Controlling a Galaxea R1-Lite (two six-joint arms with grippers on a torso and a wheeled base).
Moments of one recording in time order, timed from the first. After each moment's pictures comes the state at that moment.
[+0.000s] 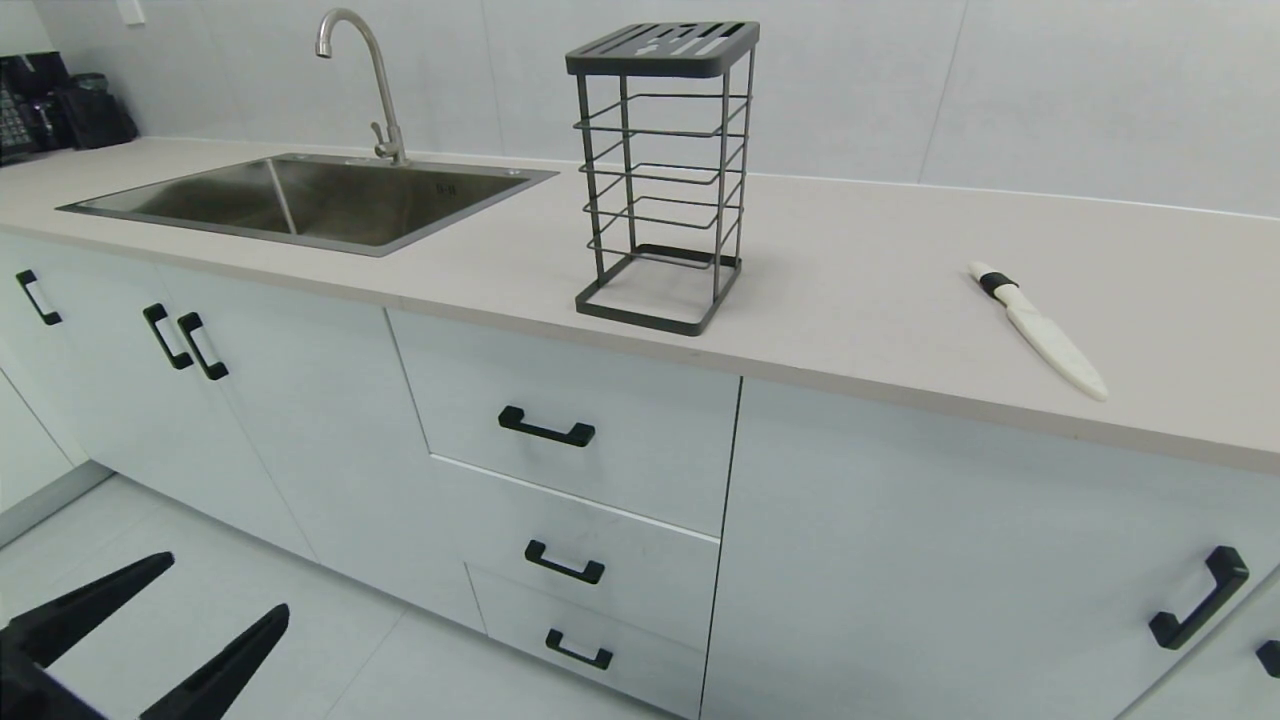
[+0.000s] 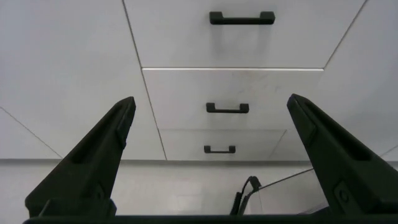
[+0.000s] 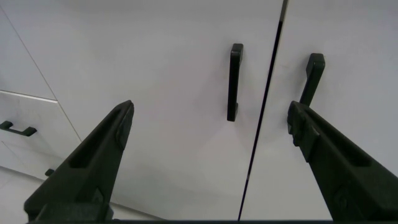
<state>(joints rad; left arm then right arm) -0.21 0.78 0.00 -0.66 -0.12 0.02 0.00 0.01 0.00 0.01 -0.03 0.03</state>
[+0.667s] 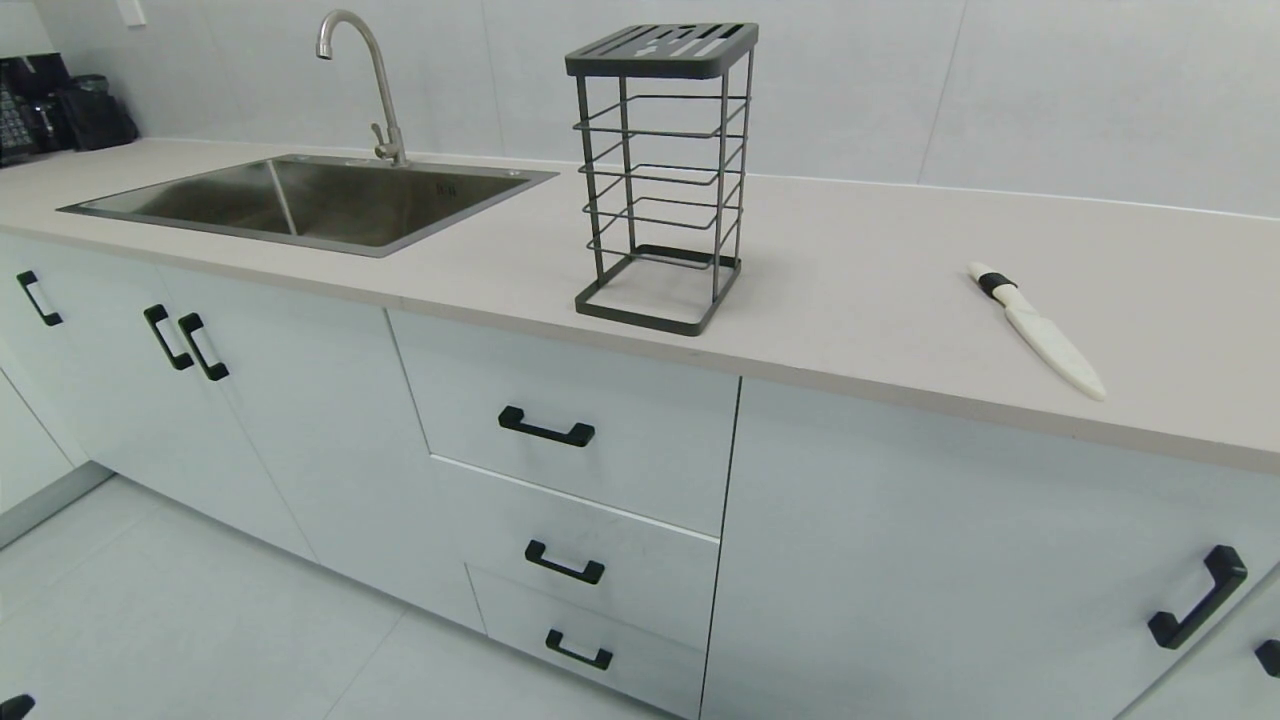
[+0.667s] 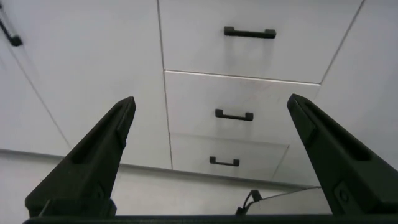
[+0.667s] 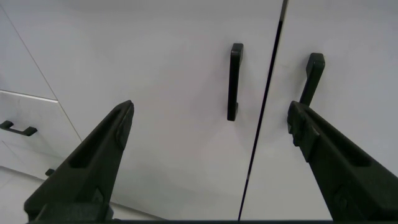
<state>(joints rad) -0.03 0.15 0.00 -0.14 -0.19 -0.02 0.00 0.01 0.00 0.01 -0.03 0.03</state>
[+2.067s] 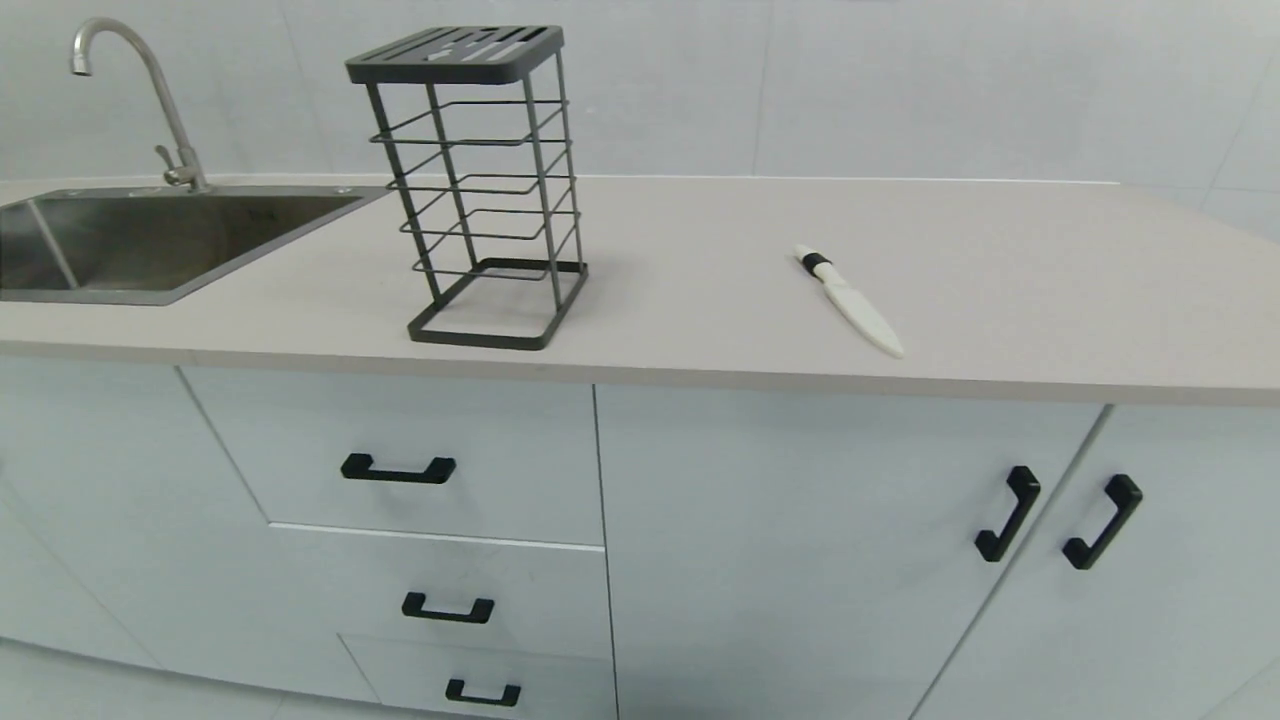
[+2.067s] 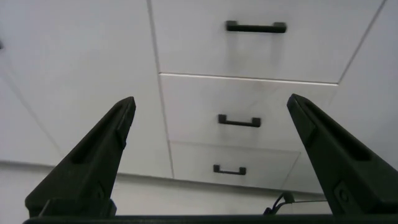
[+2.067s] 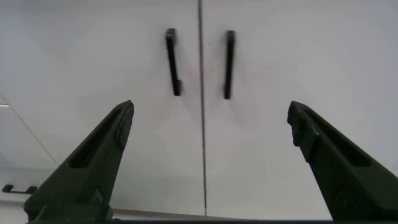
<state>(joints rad) 0.00 0.00 0.00 0.00 -0.04 0.01 0.00 0.01 0.00 0.01 -0.03 0.03</state>
